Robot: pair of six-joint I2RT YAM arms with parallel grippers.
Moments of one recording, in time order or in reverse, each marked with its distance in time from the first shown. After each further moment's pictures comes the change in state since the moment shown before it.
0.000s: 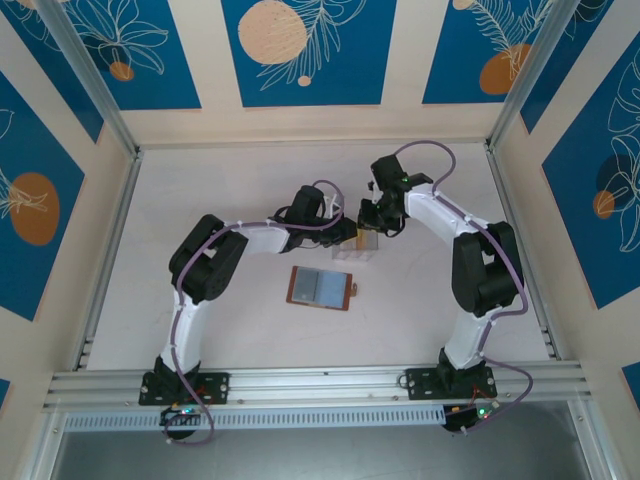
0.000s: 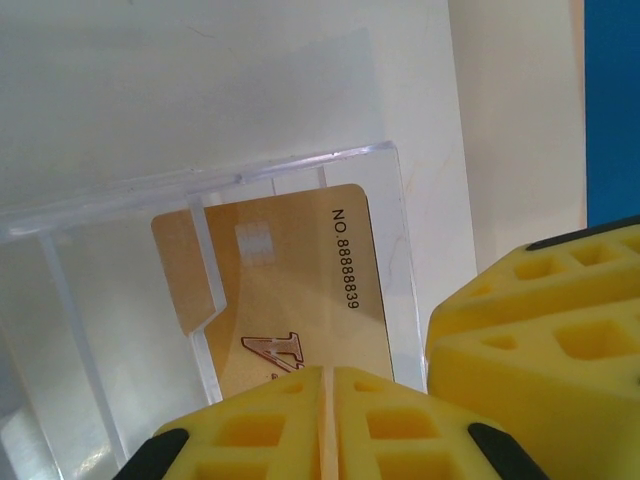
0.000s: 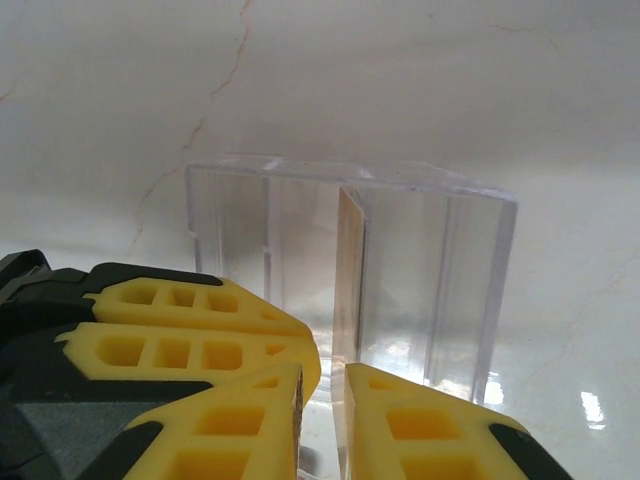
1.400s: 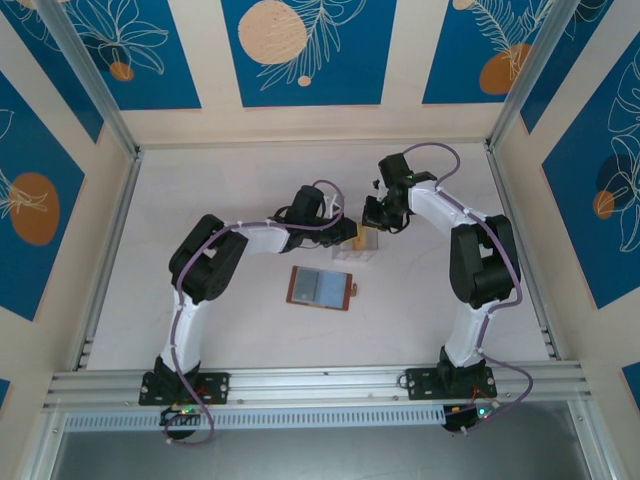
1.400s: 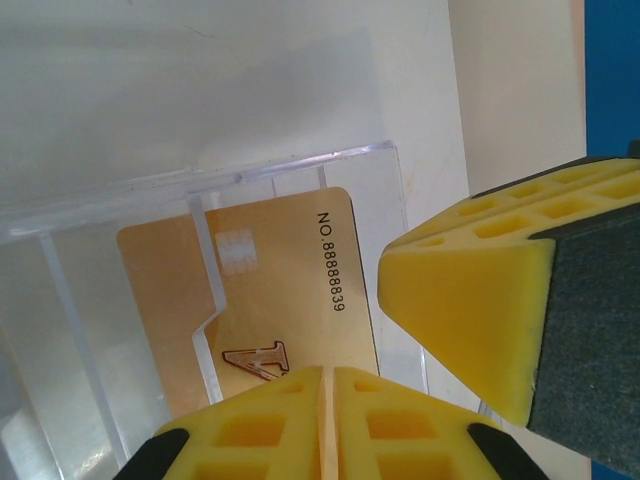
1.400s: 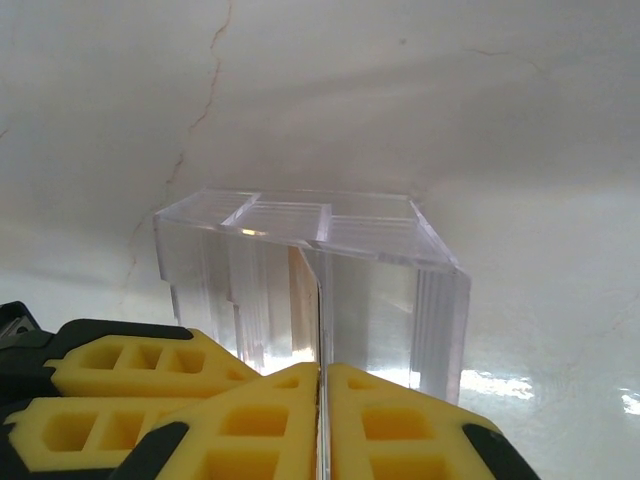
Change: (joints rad) left arm 0.000 0.000 0.000 -0.001 0.000 0.003; right arm -0.049 0.059 0.013 0.031 -0.077 0.007
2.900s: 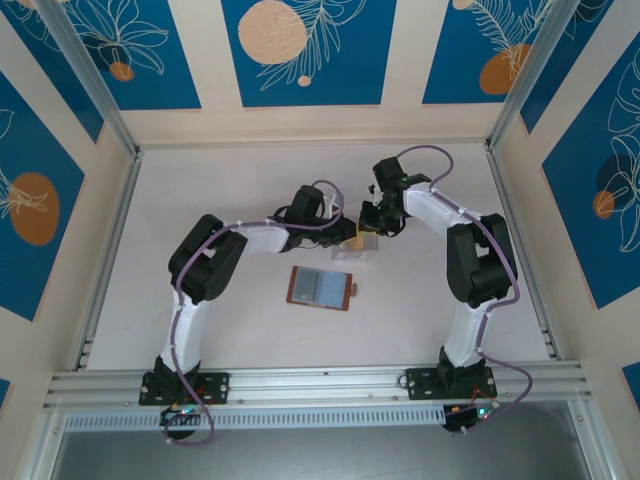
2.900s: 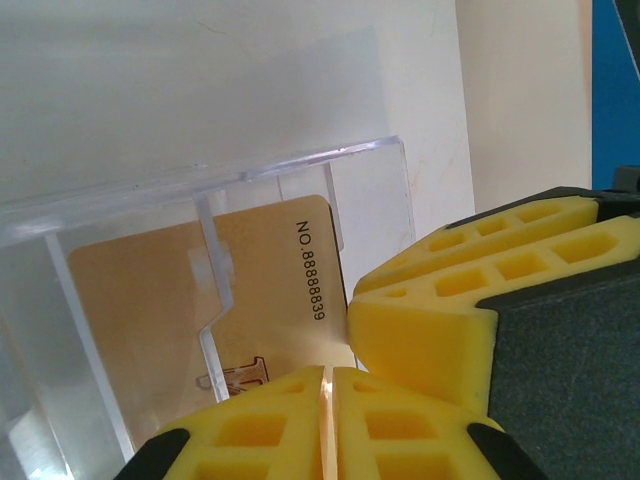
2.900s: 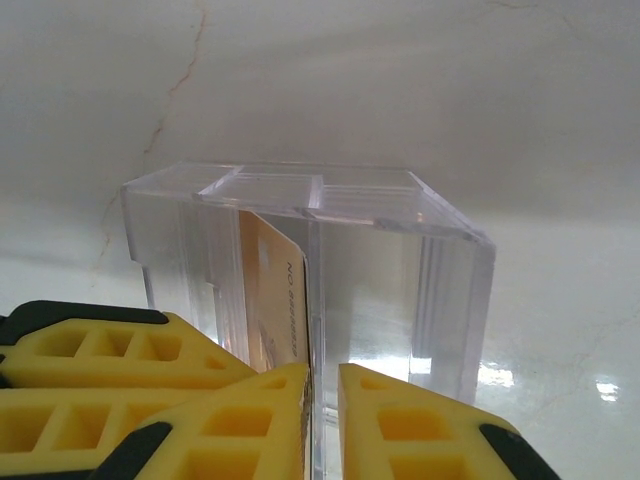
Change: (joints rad) left arm 0.006 -0.004 0.000 -0.022 -0.002 0.002; right arm 0.030 0.019 -0.008 -0.013 0.018 -0.019
